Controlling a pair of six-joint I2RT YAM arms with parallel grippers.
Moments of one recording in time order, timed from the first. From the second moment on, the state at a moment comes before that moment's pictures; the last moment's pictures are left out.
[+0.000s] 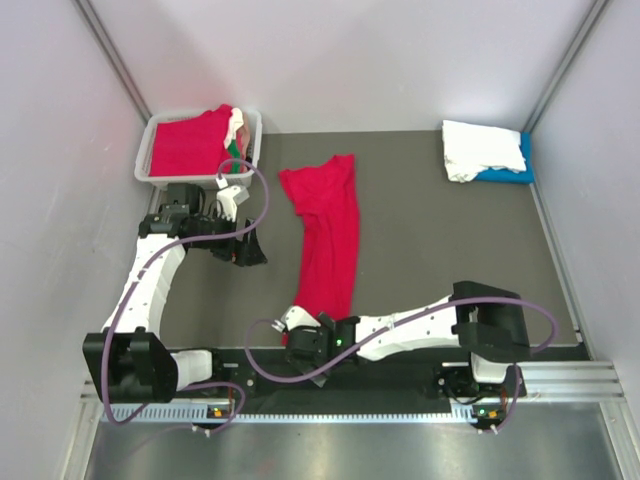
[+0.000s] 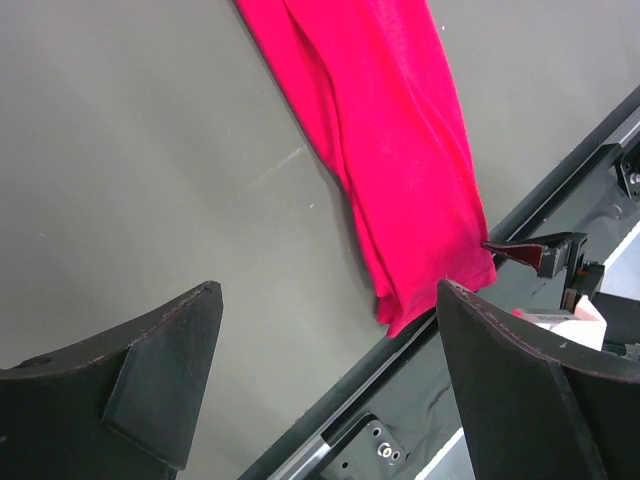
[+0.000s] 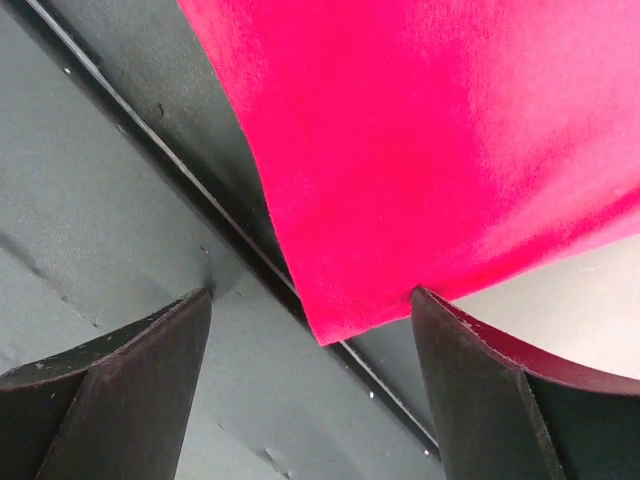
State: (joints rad) left arm 0.01 1.24 1.08 -0.92 0.71 0.27; right arm 1.51 1.76 1.08 -0.53 0.31 0.49
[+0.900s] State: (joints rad) left arm 0.01 1.21 1.10 -0.95 0.69 0.29; right arm 1.42 1.77 1.06 -0.44 0.27 0.44
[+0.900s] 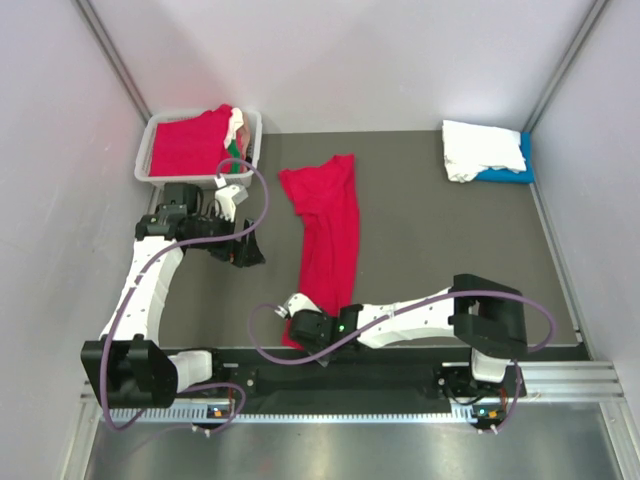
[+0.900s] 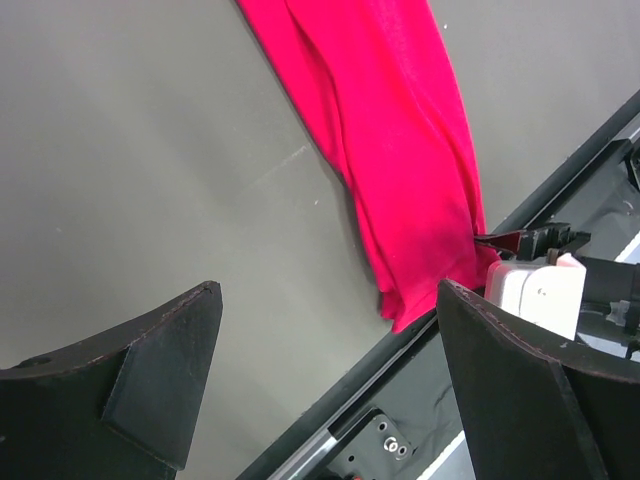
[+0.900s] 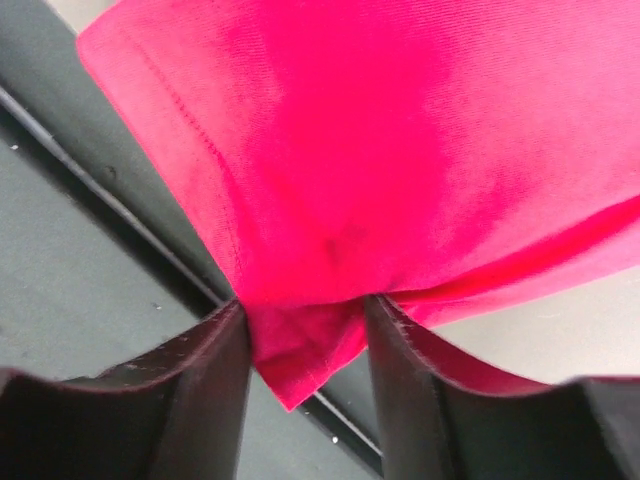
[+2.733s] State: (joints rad) left arm 0.01 1.24 1.15 -0.95 0.66 0.32; right arm 0.93 1.75 1.35 -0.55 0.17 0.16
